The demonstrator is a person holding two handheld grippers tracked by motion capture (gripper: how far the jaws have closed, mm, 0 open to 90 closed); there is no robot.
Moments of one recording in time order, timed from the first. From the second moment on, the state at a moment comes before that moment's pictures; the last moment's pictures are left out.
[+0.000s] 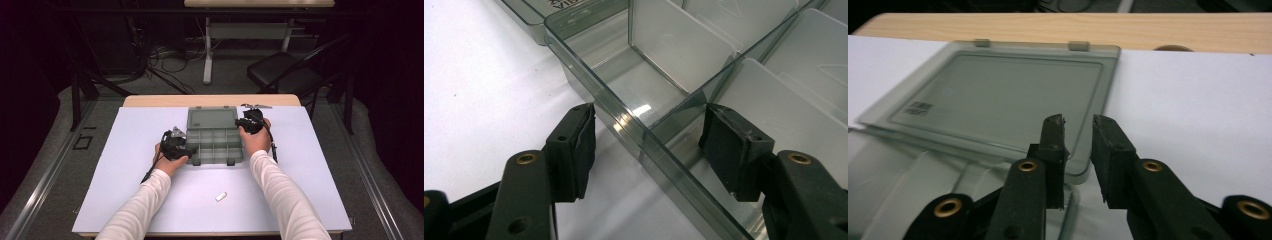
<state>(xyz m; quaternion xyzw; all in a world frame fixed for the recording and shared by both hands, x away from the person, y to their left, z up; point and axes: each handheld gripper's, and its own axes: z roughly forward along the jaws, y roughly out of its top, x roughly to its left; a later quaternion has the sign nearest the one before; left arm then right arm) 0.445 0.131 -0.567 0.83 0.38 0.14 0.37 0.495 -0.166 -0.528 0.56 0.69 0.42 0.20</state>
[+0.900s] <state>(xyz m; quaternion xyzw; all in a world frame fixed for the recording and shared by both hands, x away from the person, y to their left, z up) 0.445 0.130 -0.567 0.83 0.38 0.14 0.37 0.409 -0.183 -0.521 0.44 0.75 0.45 0.21</state>
